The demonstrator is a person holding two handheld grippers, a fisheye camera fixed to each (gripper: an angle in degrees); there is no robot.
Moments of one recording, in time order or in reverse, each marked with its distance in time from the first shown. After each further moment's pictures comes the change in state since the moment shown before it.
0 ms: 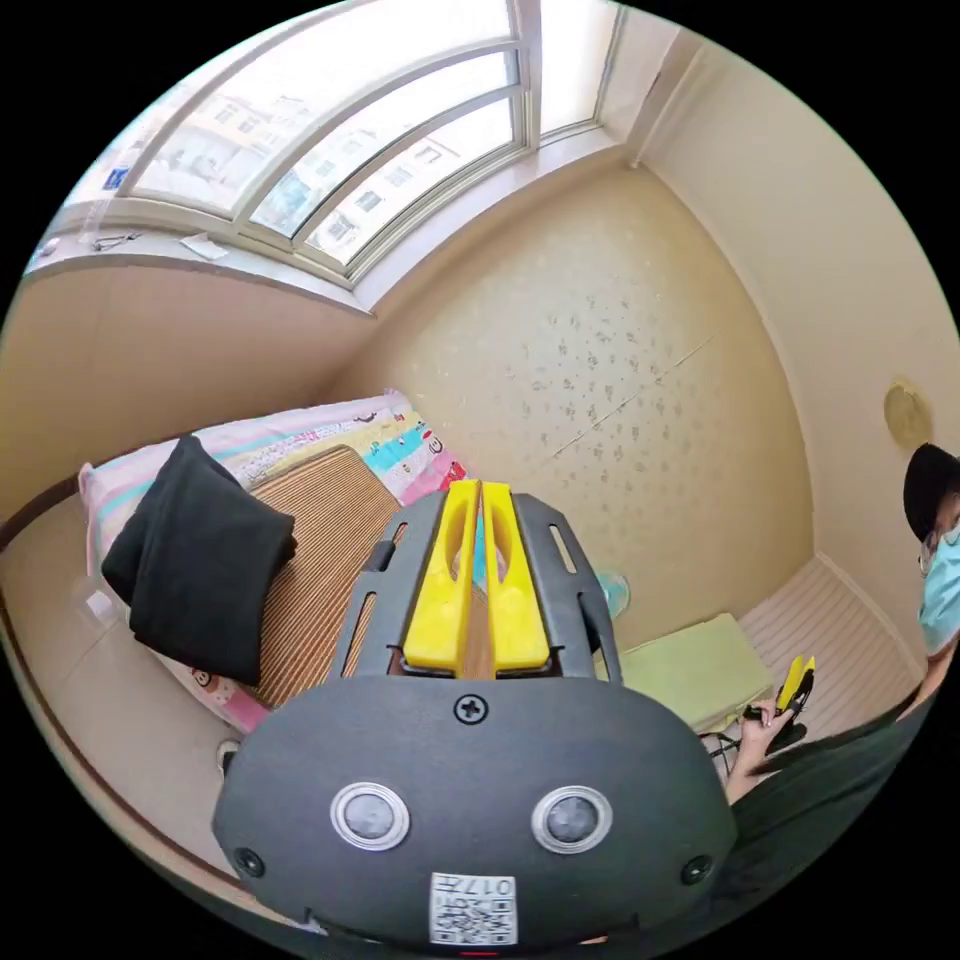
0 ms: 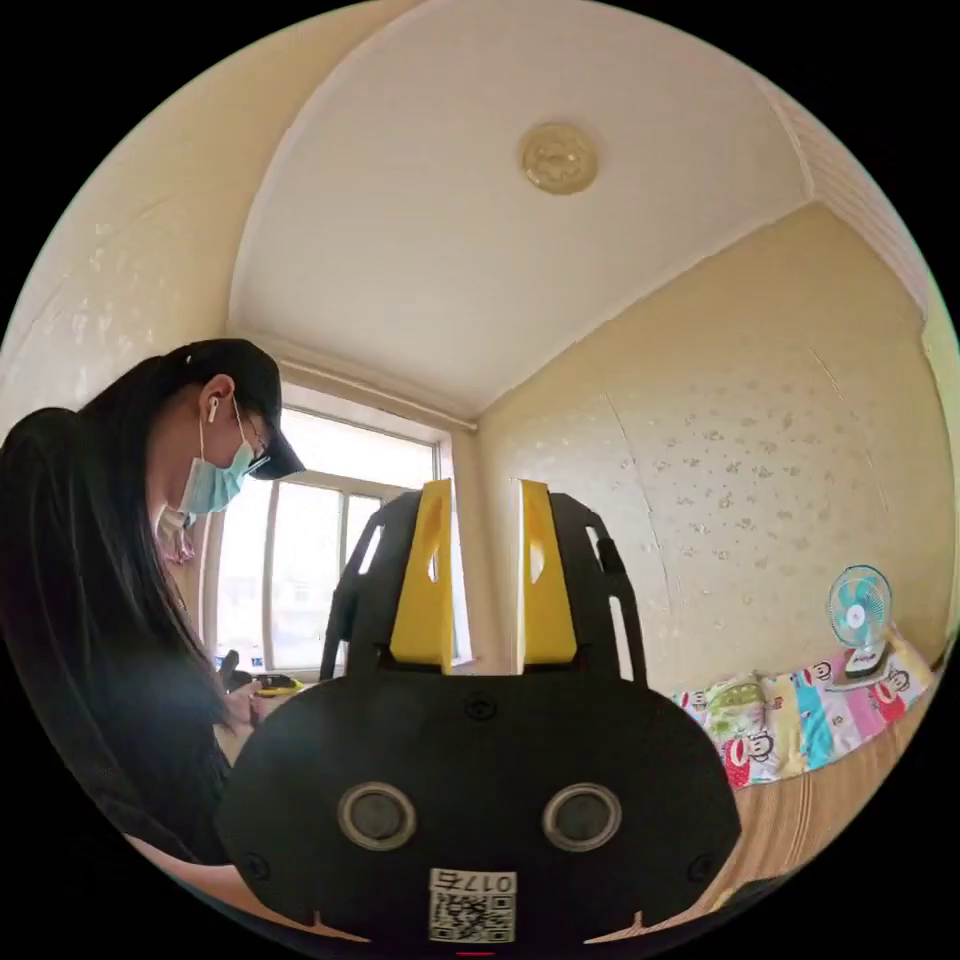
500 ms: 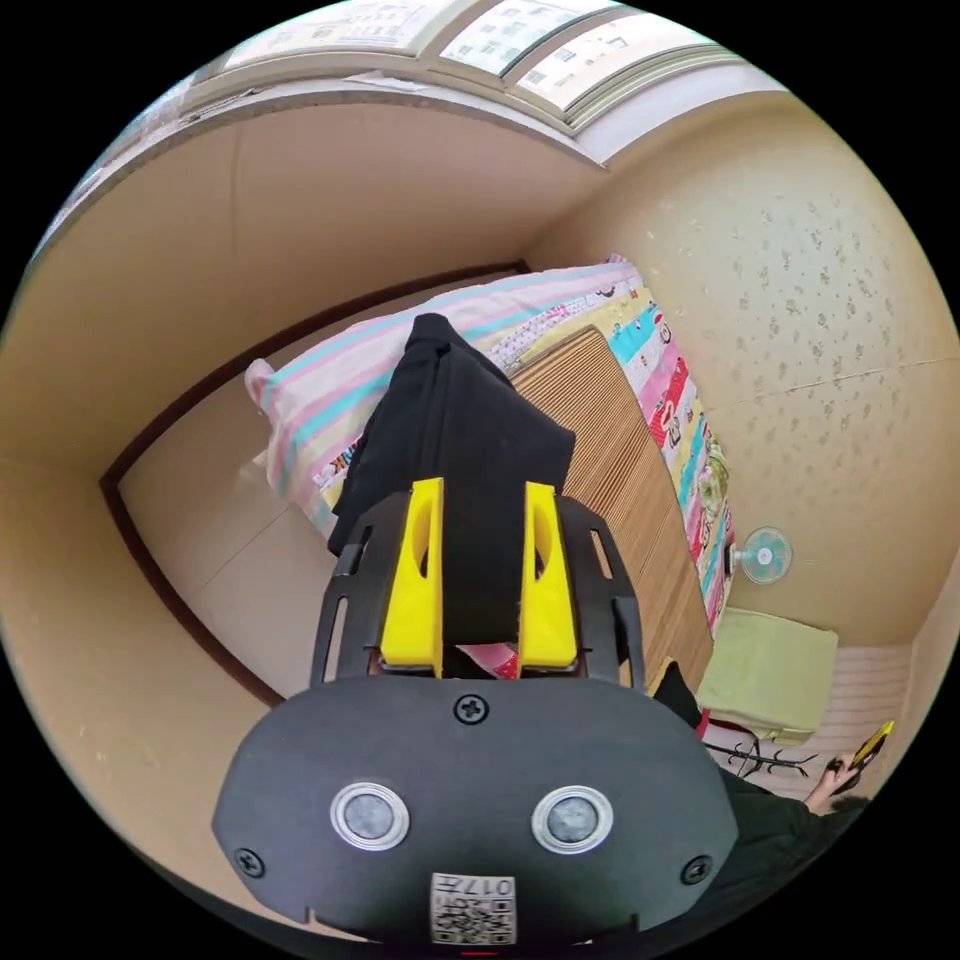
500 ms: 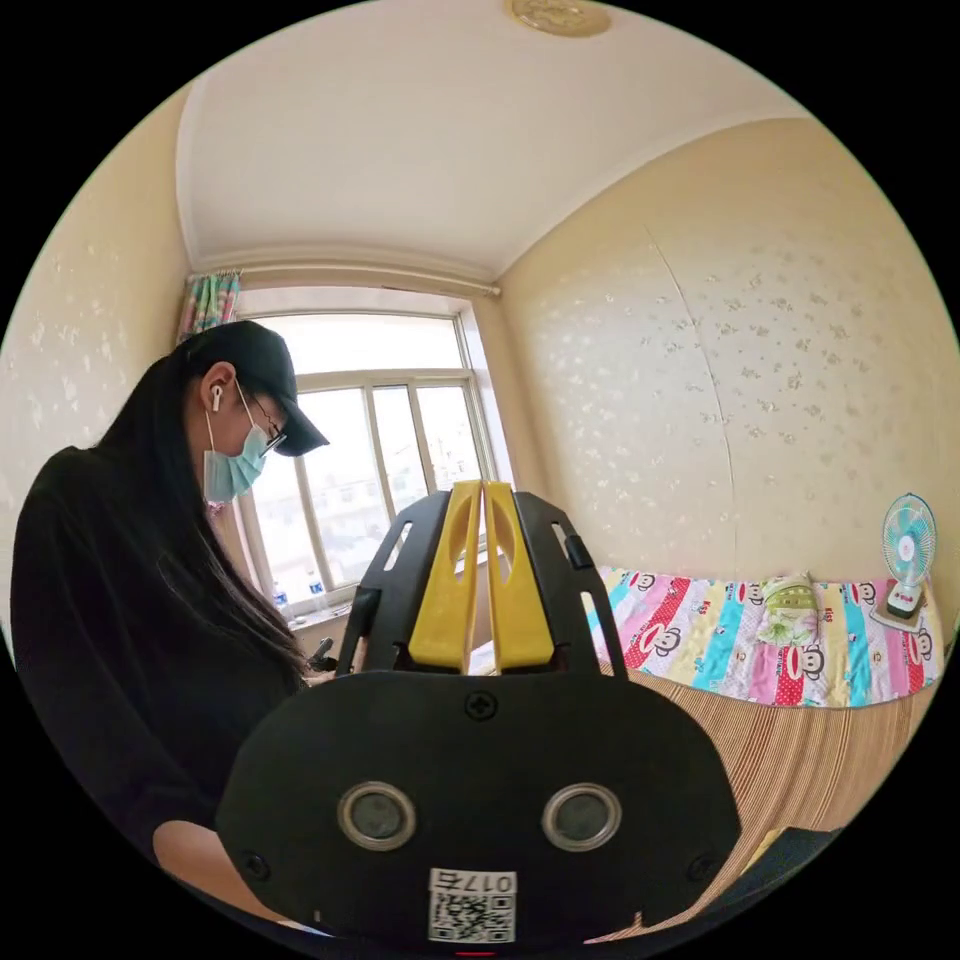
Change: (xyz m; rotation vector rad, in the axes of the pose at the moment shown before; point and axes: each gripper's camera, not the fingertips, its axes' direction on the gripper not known) left arm -0.225 -0.097 0.108 -0.483 -0.494 -0.243; right arm -0.033 0.015 0.137 -0.310 -0.196 0.179
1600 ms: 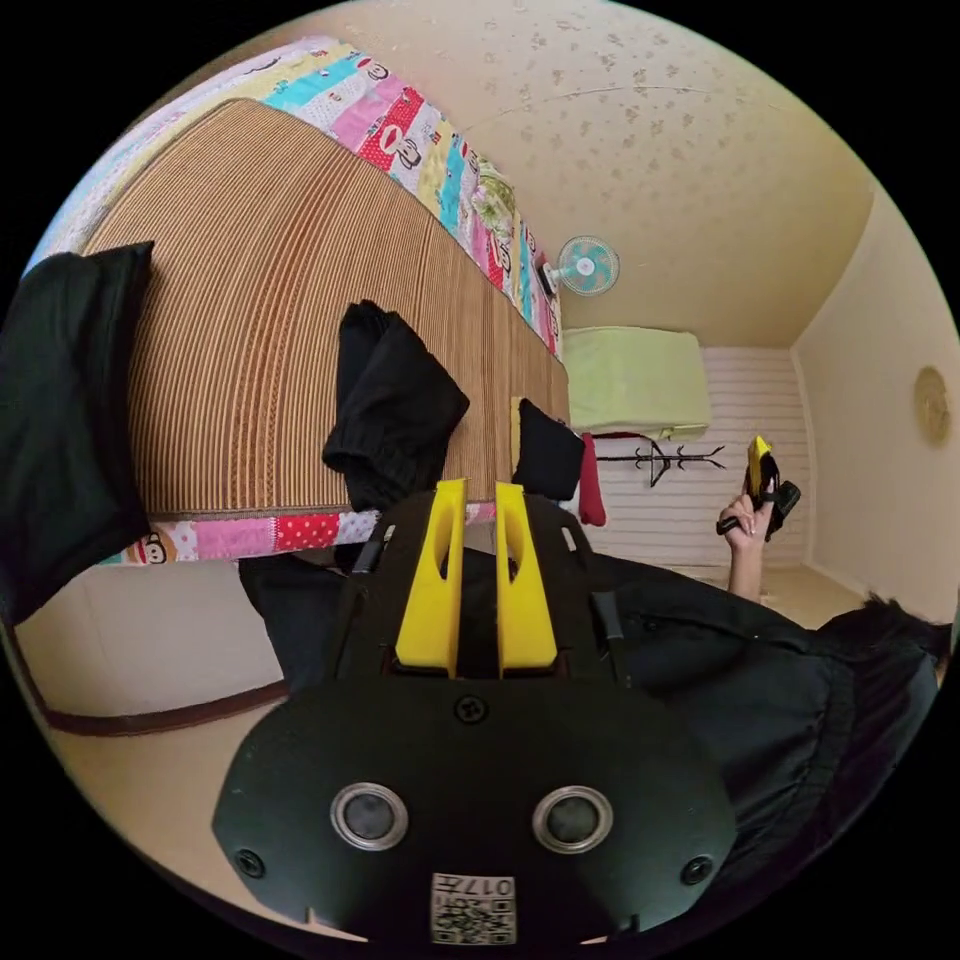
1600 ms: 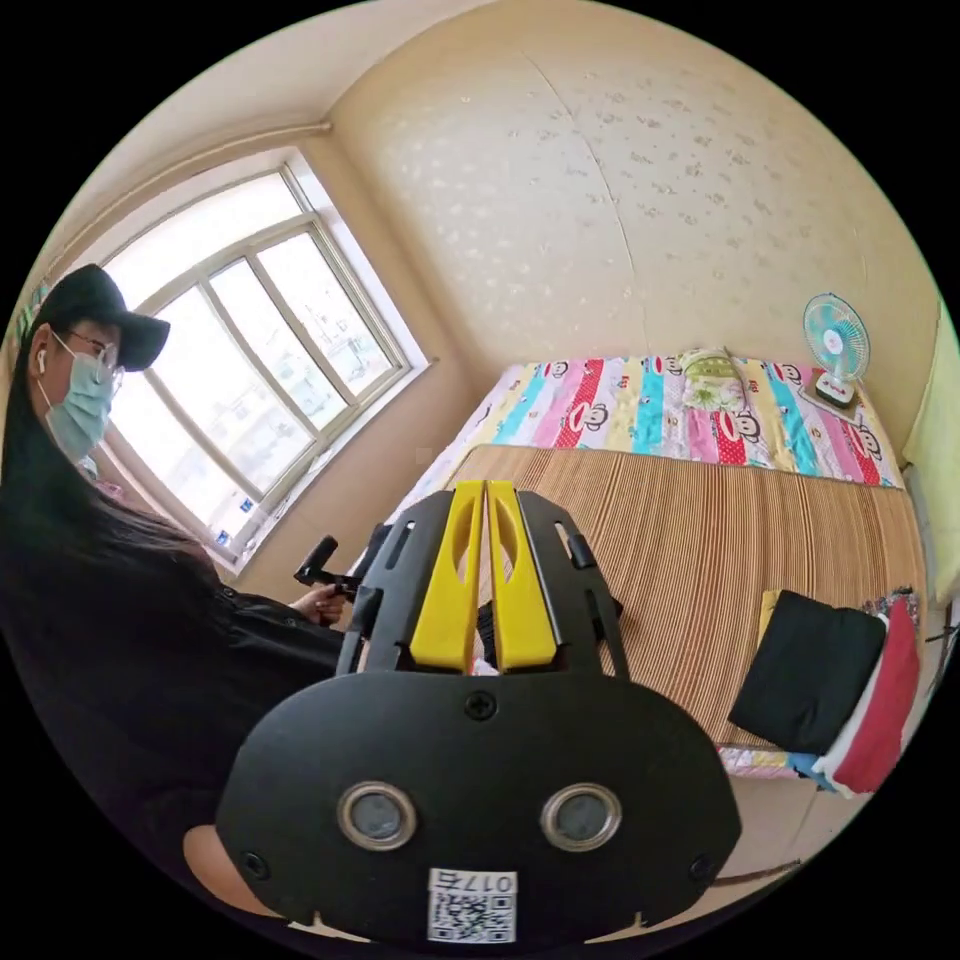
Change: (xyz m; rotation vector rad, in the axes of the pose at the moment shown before) left arm 0.307 0.182 0.099 -0.612 0.464 0.534; right arm 0.201 0.074 0.189 -0.674 0.297 0.367
